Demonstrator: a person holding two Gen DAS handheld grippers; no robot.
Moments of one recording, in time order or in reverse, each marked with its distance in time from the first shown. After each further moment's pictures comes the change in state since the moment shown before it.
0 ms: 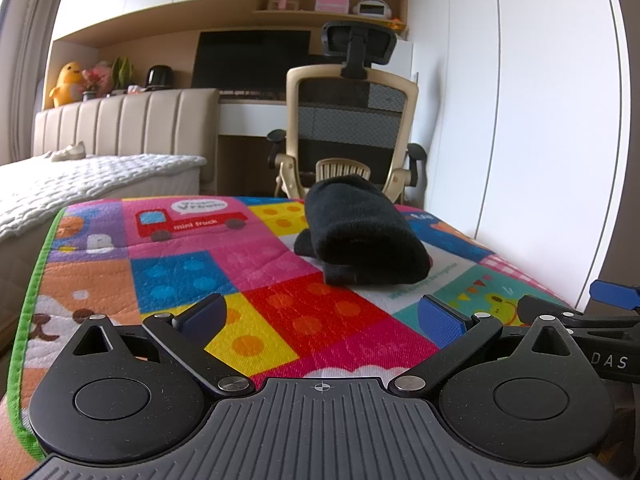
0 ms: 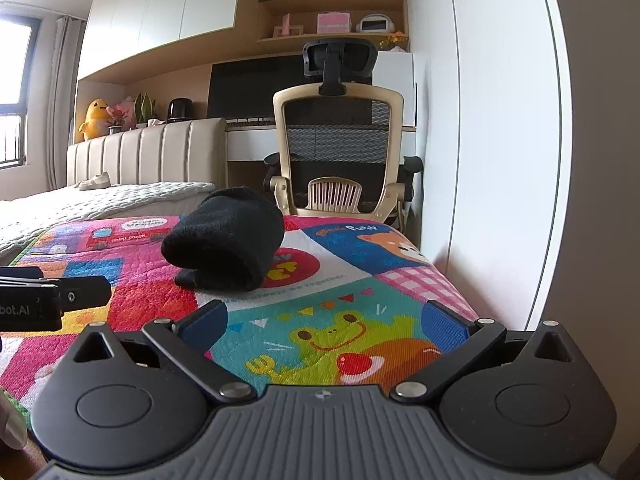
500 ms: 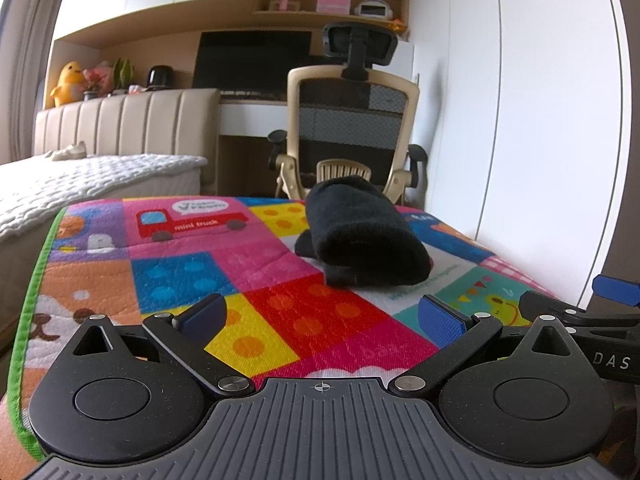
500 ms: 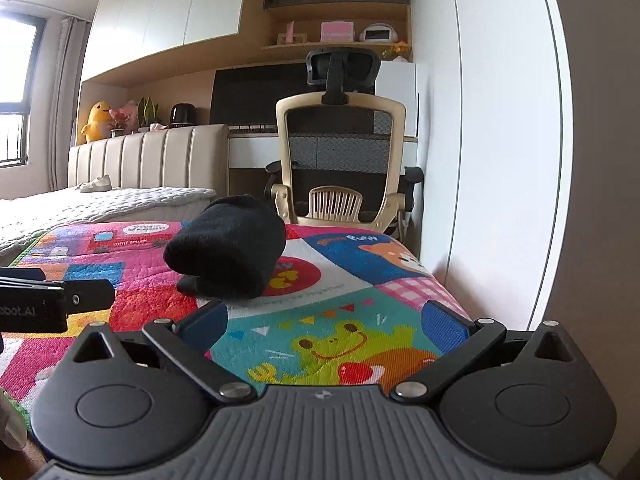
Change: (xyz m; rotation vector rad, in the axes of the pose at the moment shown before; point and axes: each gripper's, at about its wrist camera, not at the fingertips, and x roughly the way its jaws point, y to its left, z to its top) left arm 0.000 0.002 0.000 -0.004 -0.001 -0.001; right arm -0.003 0.004 0.003 -0.018 -0.023 -0.004
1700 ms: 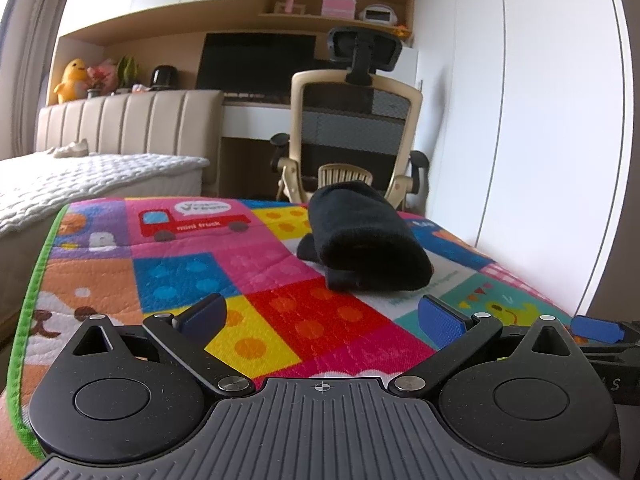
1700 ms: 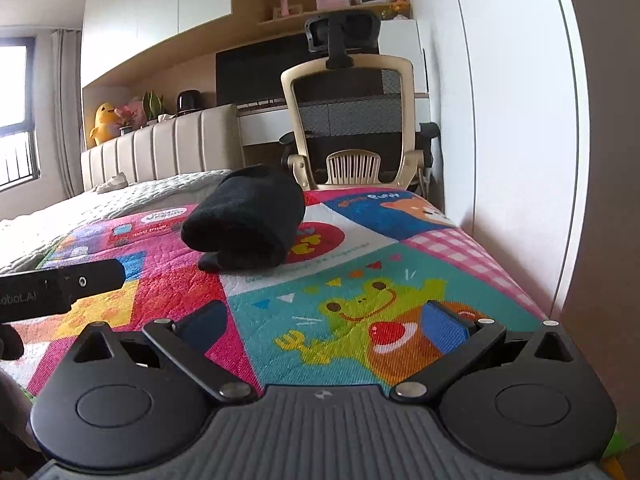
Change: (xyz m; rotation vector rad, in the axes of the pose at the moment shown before) left arm -0.003 0.004 0.001 -0.022 -0.014 -0.003; right arm 0.010 -0.005 -0.010 0.103 0.094 0.081
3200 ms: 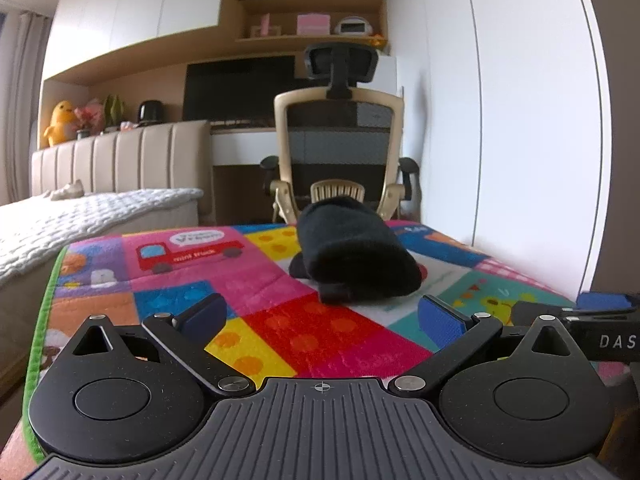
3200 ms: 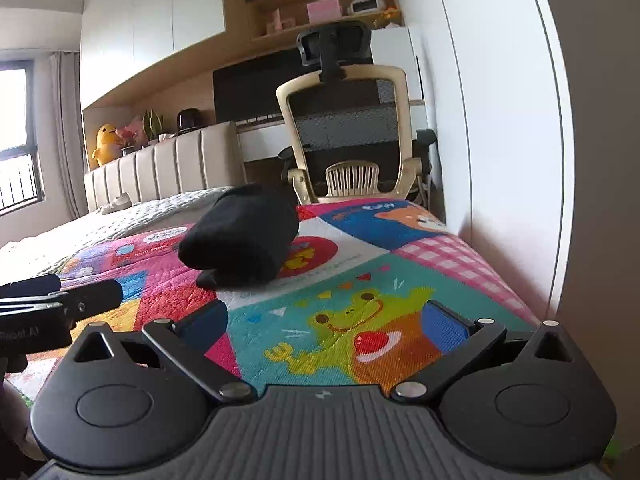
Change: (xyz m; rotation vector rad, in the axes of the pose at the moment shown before) left arm -0.005 -0.018 -0.003 0.119 -0.057 0.006; right arm -0.003 -0.014 0.001 0.041 -0.038 0.020
